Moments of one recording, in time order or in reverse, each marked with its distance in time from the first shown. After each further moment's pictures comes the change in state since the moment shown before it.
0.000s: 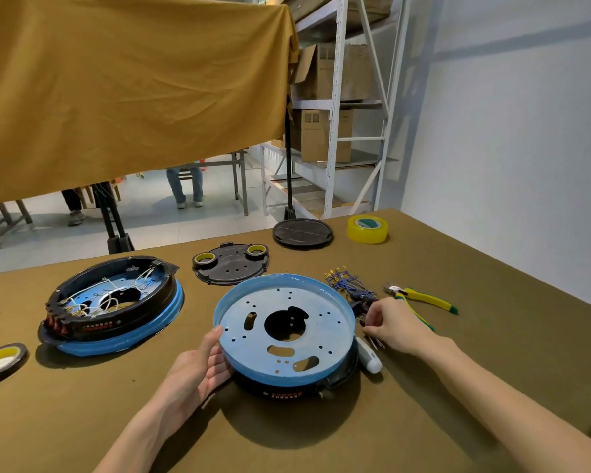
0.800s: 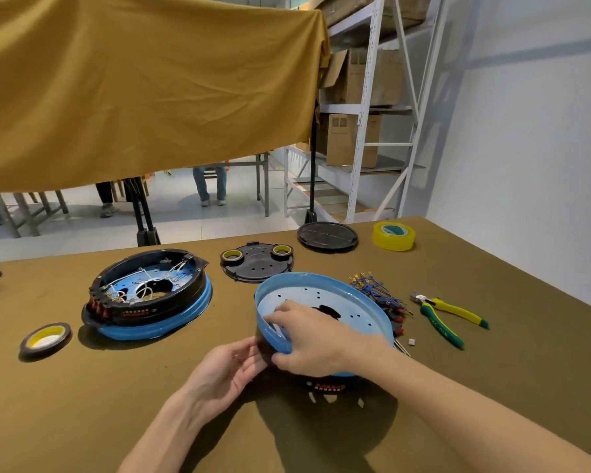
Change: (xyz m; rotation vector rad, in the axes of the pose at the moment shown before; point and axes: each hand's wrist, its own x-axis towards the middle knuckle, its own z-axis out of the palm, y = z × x) left_hand -0.034 0.012 0.009 -0.414 -0.147 -0.166; right_hand -0.036 -0.194 0.013 -0.119 -0.281 -0.561
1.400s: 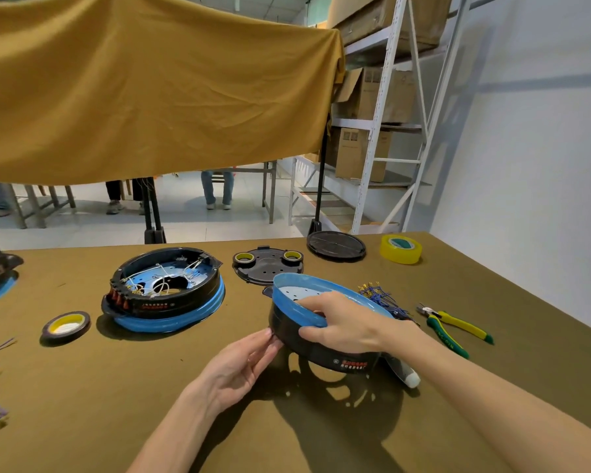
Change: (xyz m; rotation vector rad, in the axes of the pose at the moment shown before) left_hand -0.011 0.007 0.006 -0.061 0.015 0.020; right_hand -0.003 0.015 -0.025 0.150 0.036 -0.011
